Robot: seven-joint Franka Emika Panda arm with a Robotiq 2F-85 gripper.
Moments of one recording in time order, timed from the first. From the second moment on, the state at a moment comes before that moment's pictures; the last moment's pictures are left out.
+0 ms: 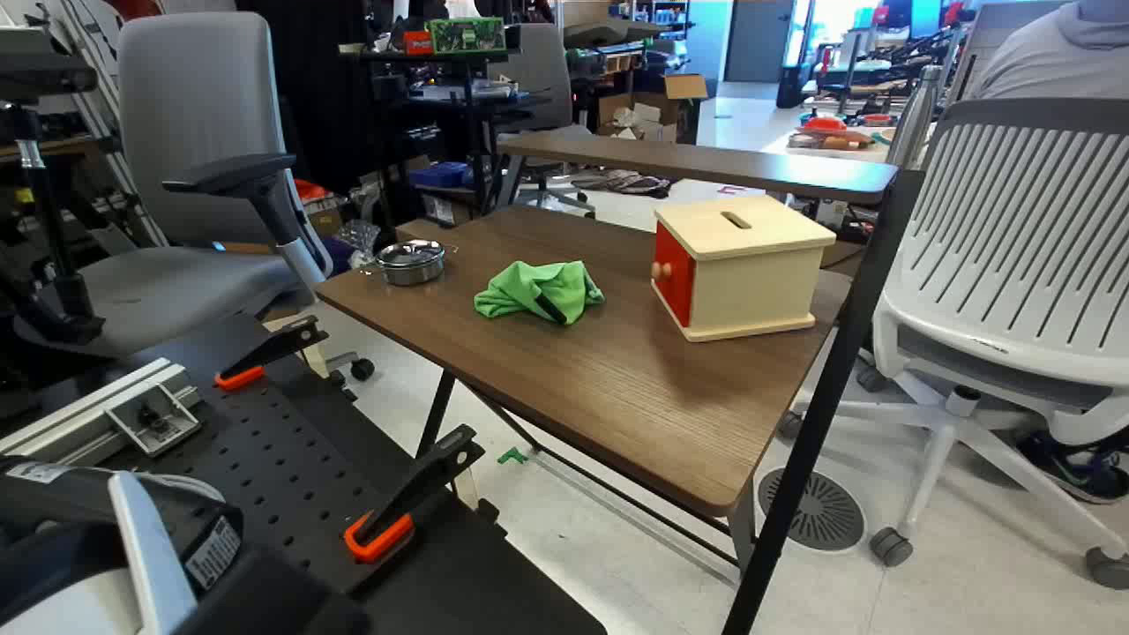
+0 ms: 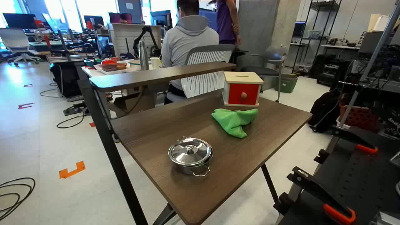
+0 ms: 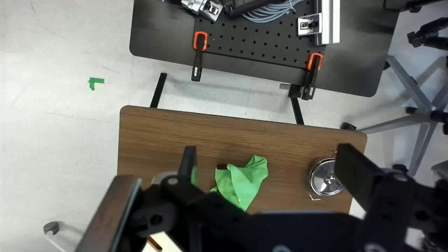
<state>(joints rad) 0.02 -0.43 -0.11 -2.11 -0.06 1.56 -0.30</state>
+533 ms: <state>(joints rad) 0.02 -0.43 -0.11 -2.11 -0.06 1.57 -0.29</state>
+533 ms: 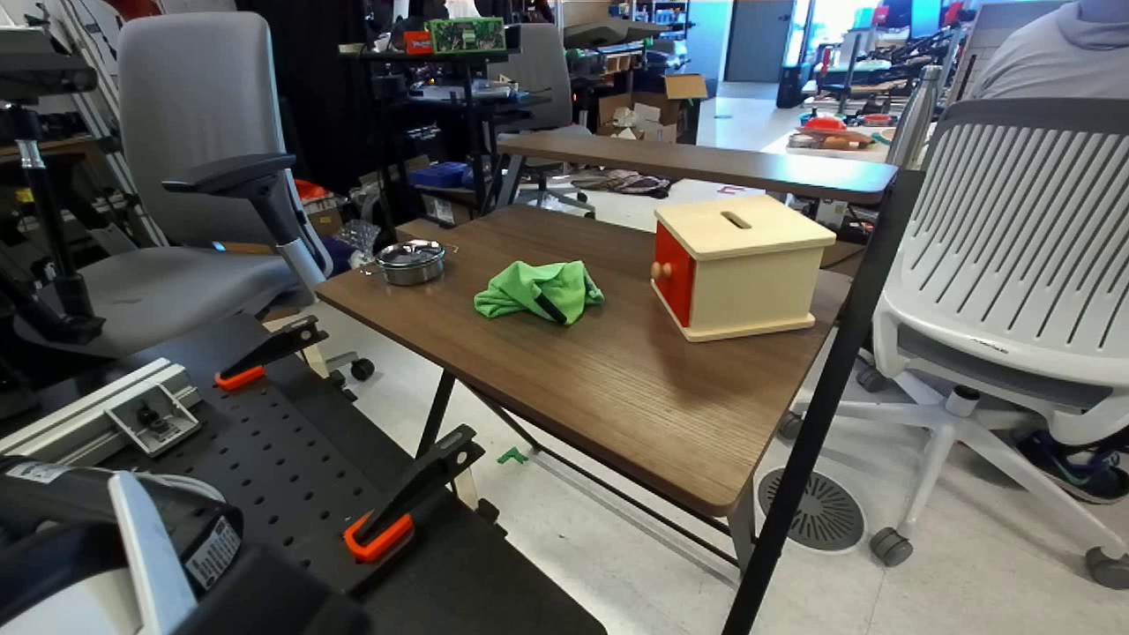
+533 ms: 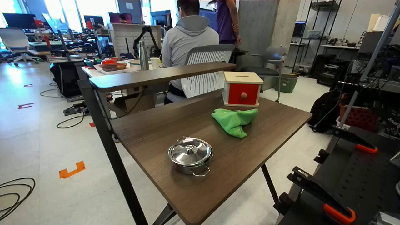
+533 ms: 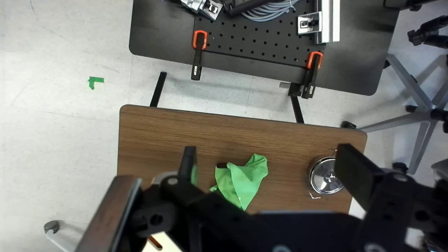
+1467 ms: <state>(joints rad) 0.03 -0.08 -0.06 -2.23 0.22 2.03 -0.02</state>
